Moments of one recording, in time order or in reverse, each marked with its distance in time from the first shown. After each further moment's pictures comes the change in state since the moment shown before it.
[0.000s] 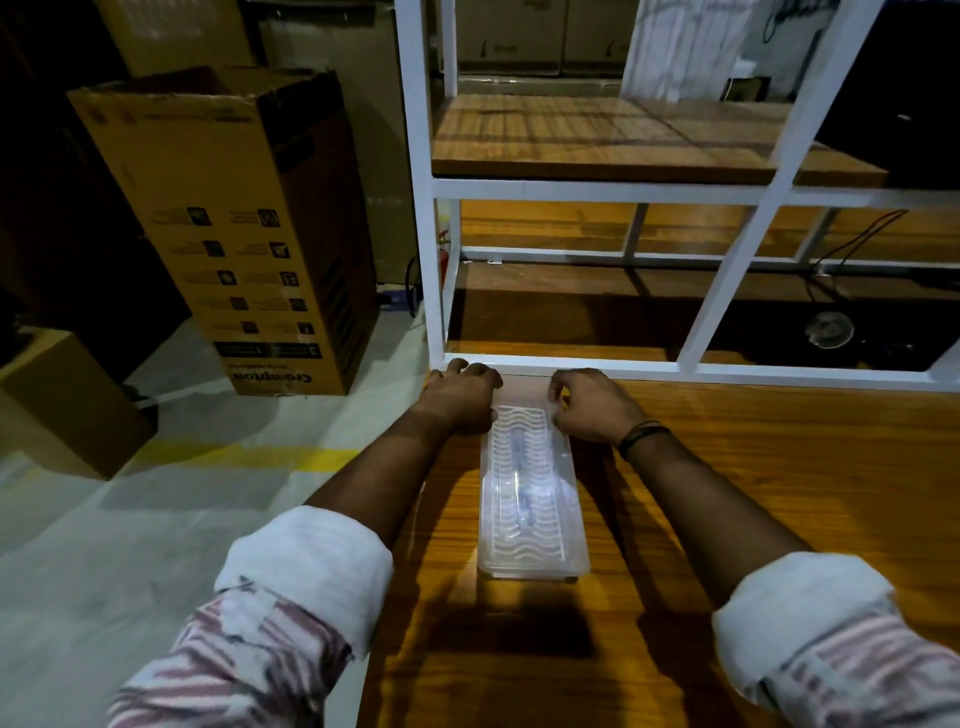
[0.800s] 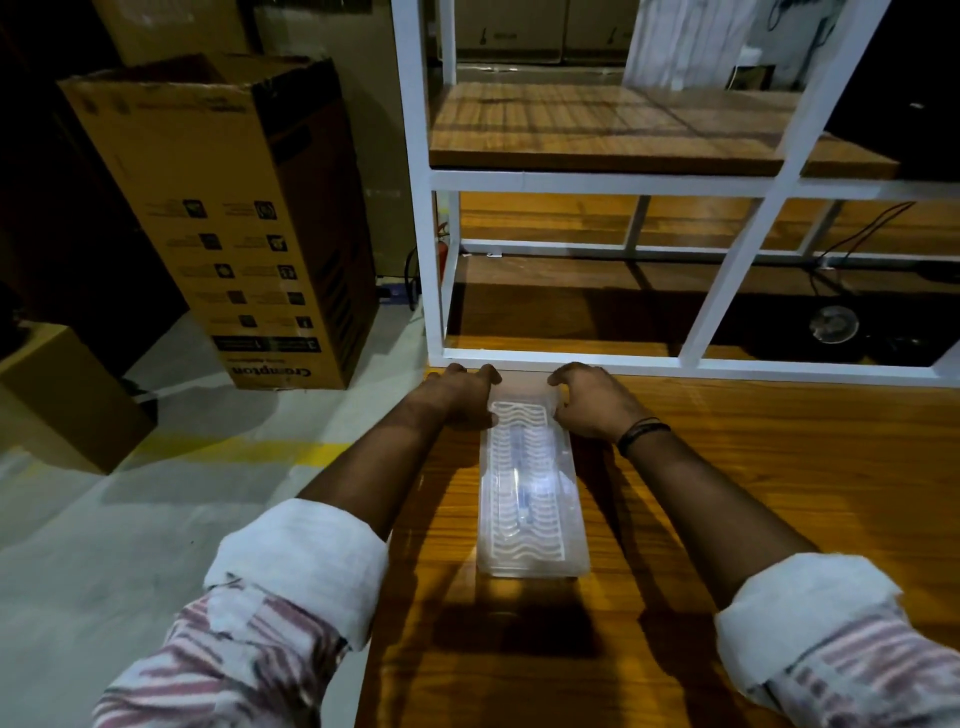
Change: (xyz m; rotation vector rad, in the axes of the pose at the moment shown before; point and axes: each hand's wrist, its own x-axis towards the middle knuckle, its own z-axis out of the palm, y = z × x) left_hand 0.007 0.000 -0.007 -0.059 -0.170 -0.052; right_hand 0.010 0.001 0.006 -0.043 0.005 0.010
